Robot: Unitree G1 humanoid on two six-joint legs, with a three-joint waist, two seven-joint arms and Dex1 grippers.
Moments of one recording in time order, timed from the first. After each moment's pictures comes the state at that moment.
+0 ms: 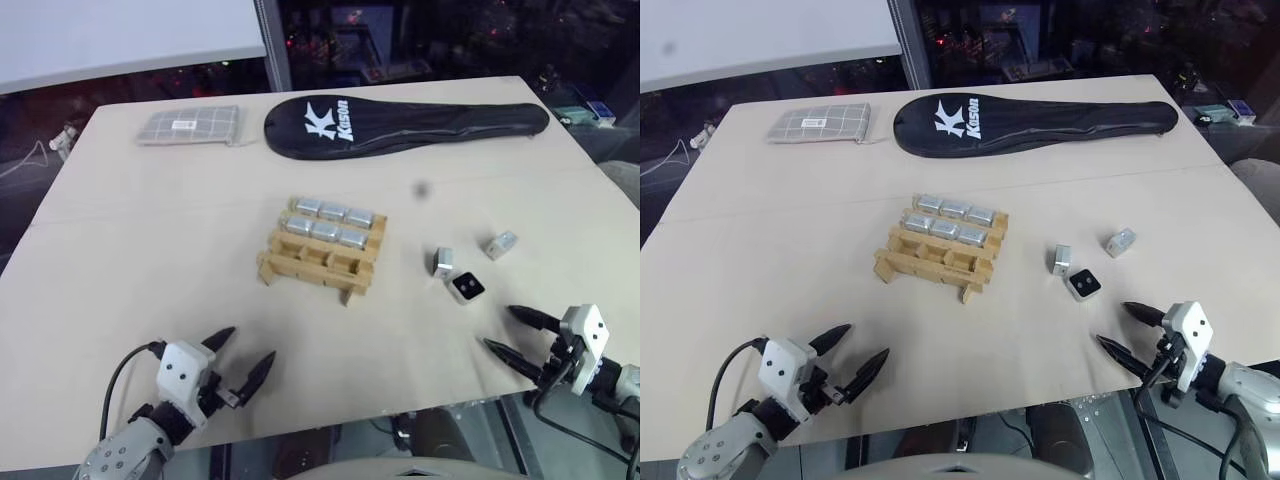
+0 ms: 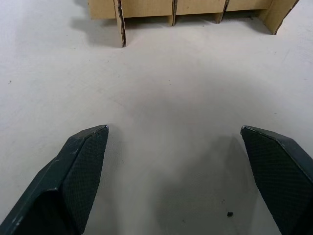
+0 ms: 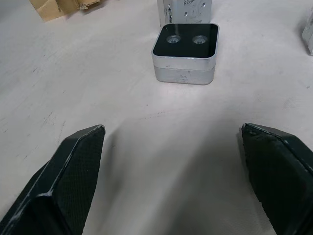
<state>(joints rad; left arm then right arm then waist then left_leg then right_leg) 0.64 0.45 0.23 -0.45 -0.34 0.06 -0.64 0.35 -0.62 -0.26 -0.16 0.48 0.08 0.99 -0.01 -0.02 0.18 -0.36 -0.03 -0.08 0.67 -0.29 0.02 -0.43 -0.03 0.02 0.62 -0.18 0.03</state>
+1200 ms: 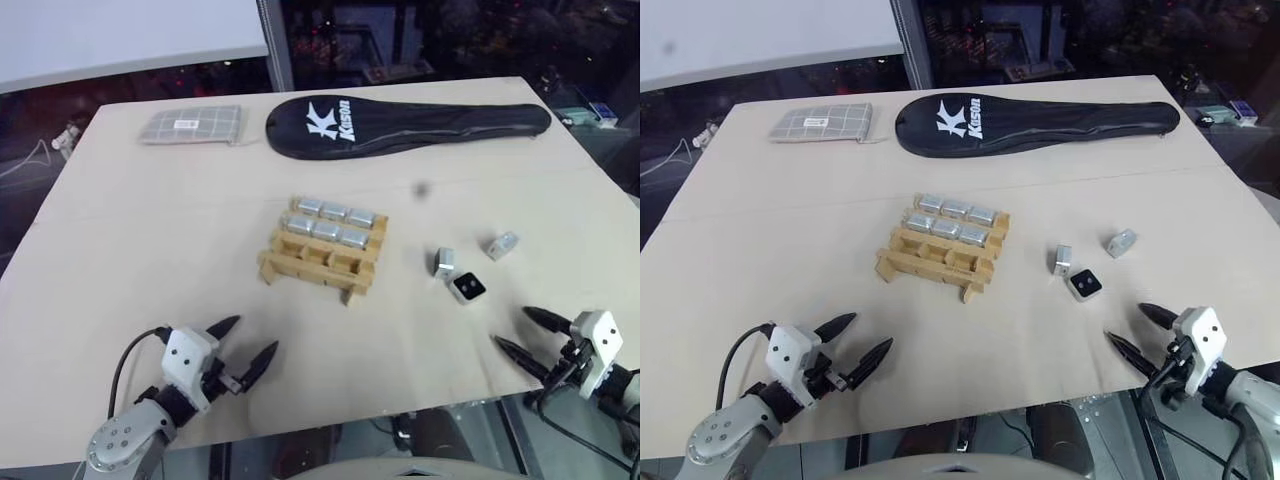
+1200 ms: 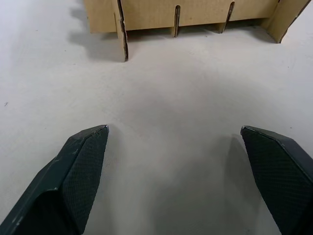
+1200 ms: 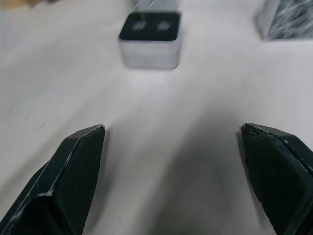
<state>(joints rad) 0.54 0.48 0.23 -0.38 -0.34 0.06 -0.70 0.36 -0.59 -0.30 -0.16 0.47 0.05 0.88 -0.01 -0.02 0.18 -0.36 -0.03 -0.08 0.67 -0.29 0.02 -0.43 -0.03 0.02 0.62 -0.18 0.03</state>
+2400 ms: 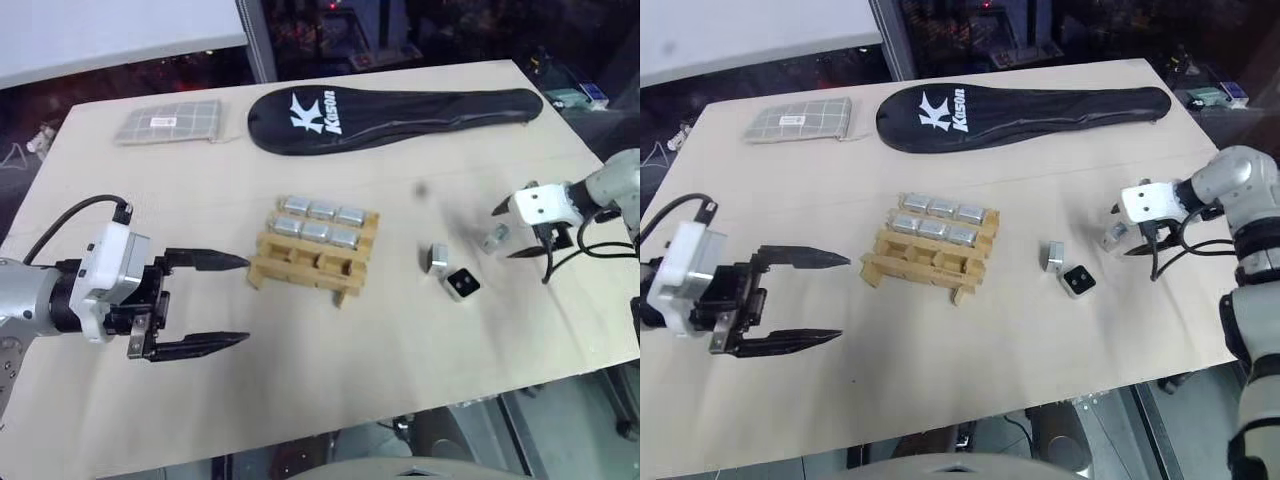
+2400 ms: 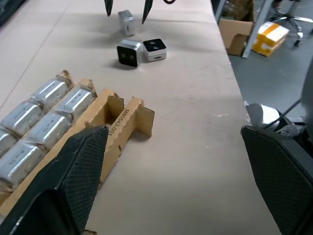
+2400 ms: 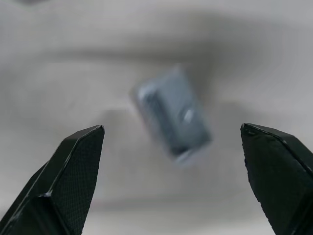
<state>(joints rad) 0.14 1.09 0.54 -0.47 -0.81 0.42 -1.36 -1.10 -0.81 0.35 1.09 -0.23 -0.63 1.50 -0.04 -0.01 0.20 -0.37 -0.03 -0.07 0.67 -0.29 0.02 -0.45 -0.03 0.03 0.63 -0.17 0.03</state>
